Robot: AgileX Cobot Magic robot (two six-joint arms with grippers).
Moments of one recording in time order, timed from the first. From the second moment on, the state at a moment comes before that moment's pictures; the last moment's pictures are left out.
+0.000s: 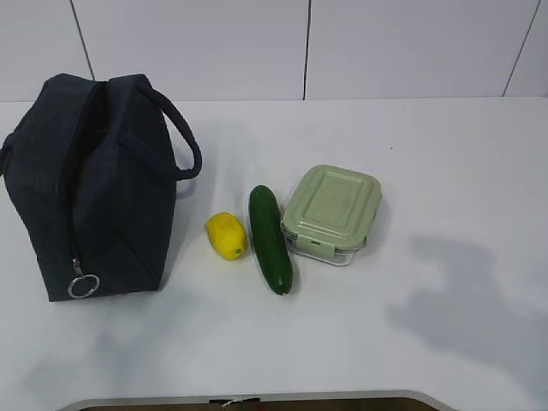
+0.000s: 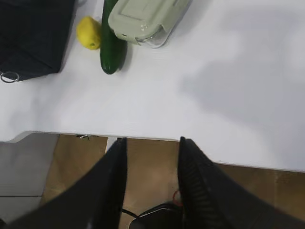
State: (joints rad) left arm -0.07 0.01 -0.51 -0.19 1.11 0.12; right arm 0.15 0.50 -0.51 0.39 0.86 0.00
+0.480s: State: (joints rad) left arm -0.07 0.01 -0.51 -0.19 1.11 0.12; right arm 0.15 0.81 -0.61 0.51 0.65 0.00
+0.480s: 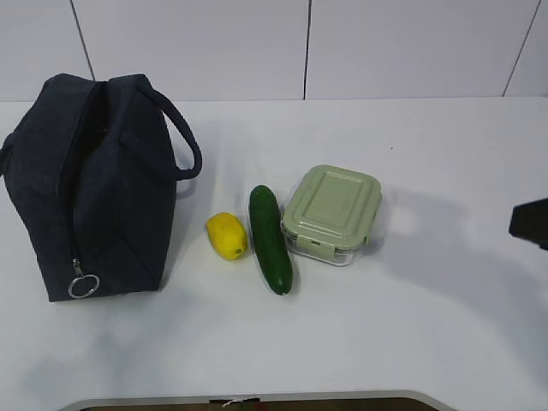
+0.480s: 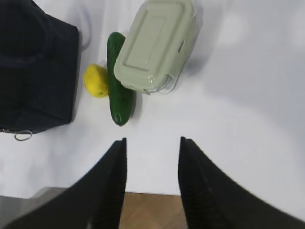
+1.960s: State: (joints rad) left arm -0.07 0.01 -0.51 -0.19 1.11 0.12; right arm -0.03 1.65 -0.89 1.28 0.80 -0.57
